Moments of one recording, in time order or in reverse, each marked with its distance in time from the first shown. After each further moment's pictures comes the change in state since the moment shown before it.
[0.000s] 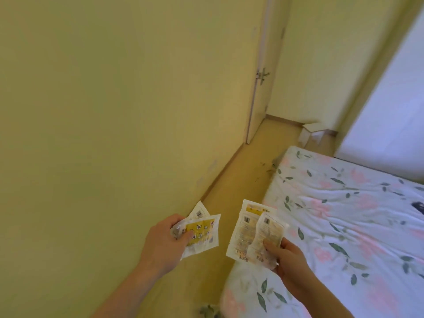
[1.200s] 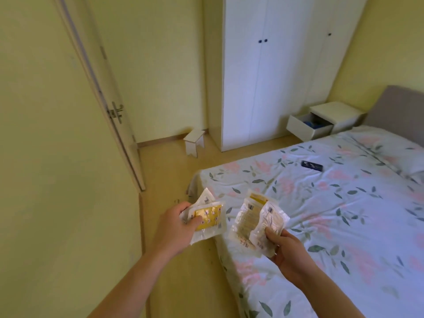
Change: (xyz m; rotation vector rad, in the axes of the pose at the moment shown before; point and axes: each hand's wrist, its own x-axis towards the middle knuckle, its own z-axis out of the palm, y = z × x) left_hand 0.618 0.222 0.161 0.063 -0.689 0.603; right_hand 0.377 -0.216 0.041 0.552 0.712 -0.265
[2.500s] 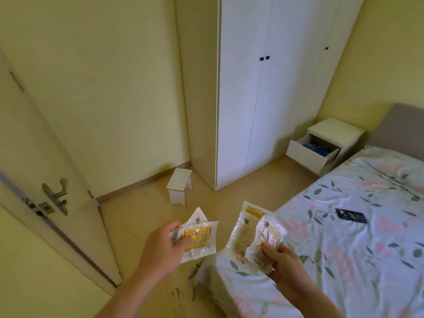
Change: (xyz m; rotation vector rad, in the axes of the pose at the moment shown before) left_hand 0.715 -0.106 -0.118 0.080 -0.188 0.155; right_hand 0.534 -0.180 0.356 0.073 0.177 -0.065
